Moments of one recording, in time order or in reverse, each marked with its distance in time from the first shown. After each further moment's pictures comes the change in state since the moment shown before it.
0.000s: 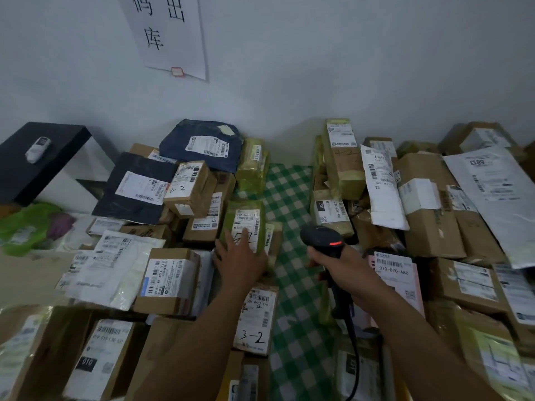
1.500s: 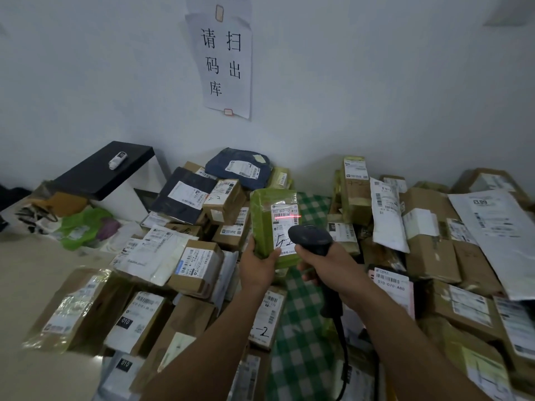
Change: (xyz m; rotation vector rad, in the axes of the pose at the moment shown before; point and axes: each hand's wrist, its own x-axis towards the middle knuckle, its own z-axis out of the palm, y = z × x) left_hand -0.089 0.020 -0.037 -0.967 0.267 -0.008; right_hand -0.078 -0.041 0.017 -0.080 -0.159 -0.241
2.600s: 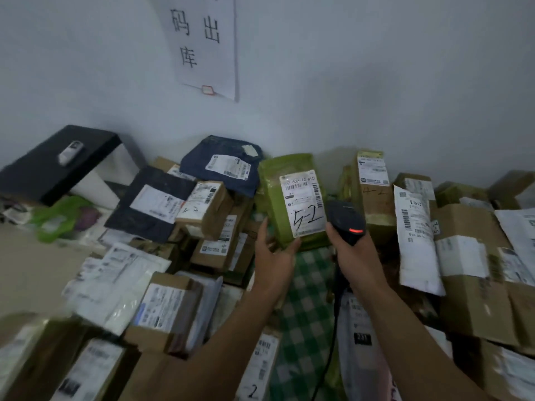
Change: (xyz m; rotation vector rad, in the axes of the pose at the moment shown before) left_hand 0.097 0.030 0.078 -0.345 -0.122 -0.139; right_hand 0.166 0.018 -0.046 0.117 0.368 0.008
